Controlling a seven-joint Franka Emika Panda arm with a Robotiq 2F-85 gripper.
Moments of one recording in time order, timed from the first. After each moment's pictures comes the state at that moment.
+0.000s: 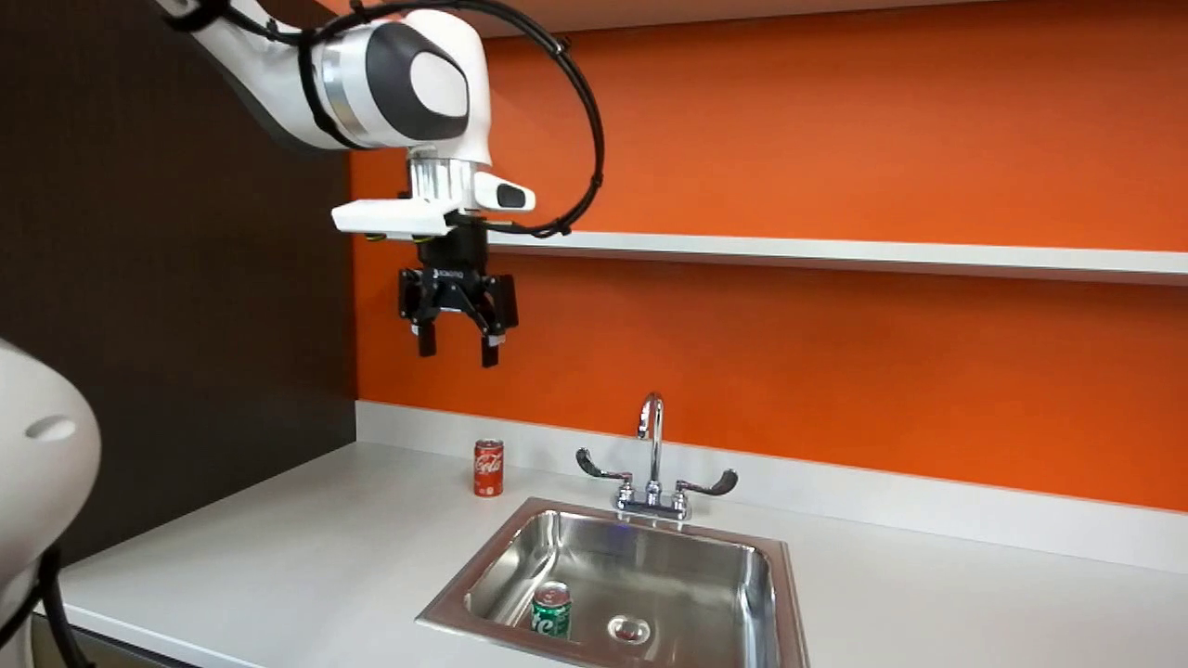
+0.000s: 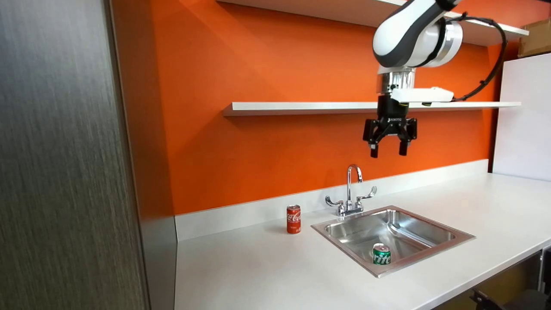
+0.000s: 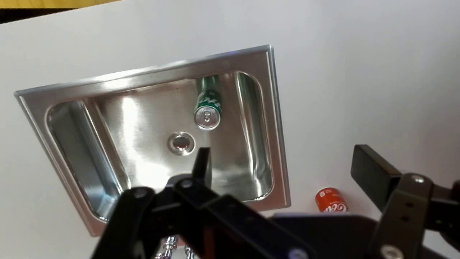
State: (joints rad) arm -0.04 -0.50 -0.08 -2.52 -0.05 2.11 0.02
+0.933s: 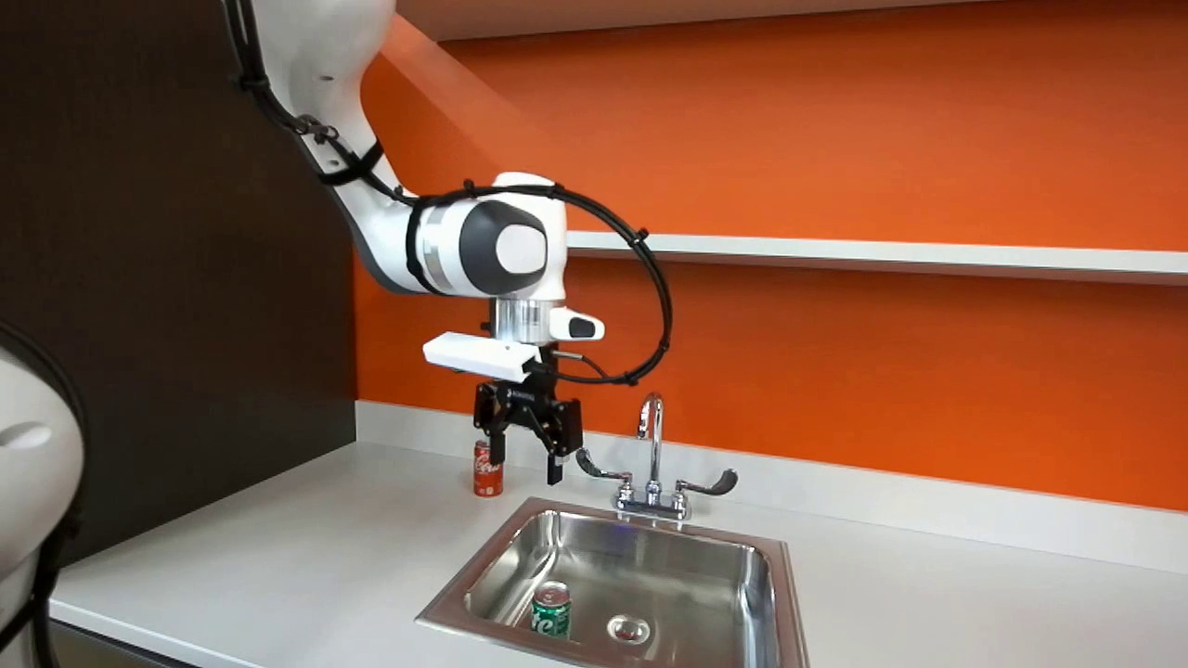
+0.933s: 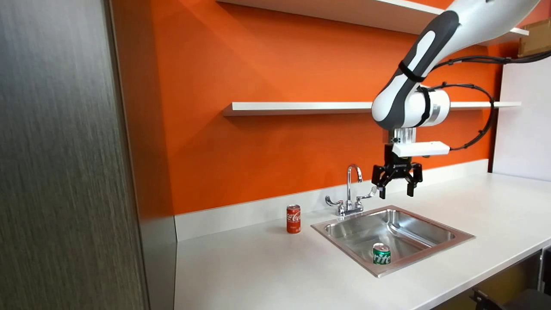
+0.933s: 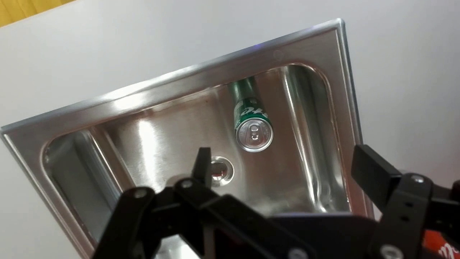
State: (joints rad) arm -0.11 -0.11 -0.17 -2.53 -0.05 2.44 -0.01
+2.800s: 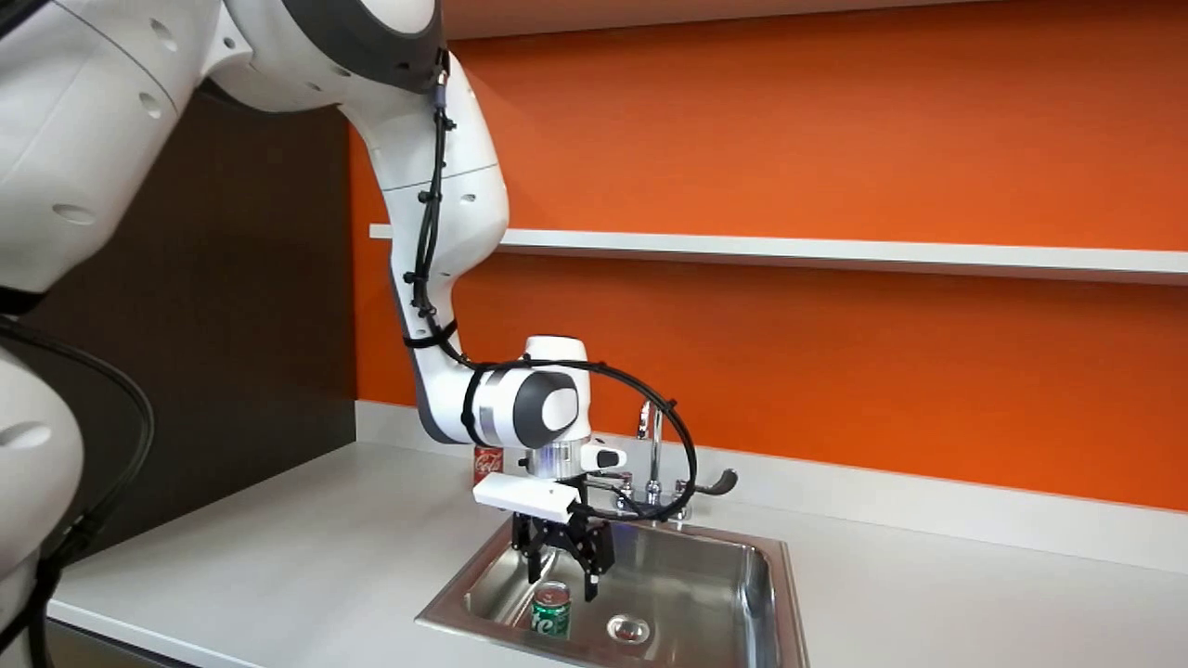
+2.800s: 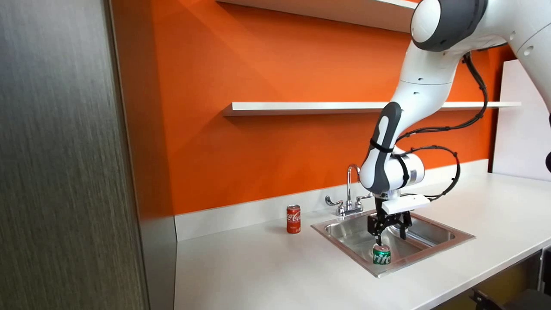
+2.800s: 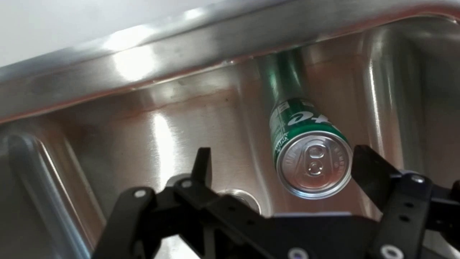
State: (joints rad) arm -0.10 0.48 -0.18 -2.30 -0.09 2.74 -0.01
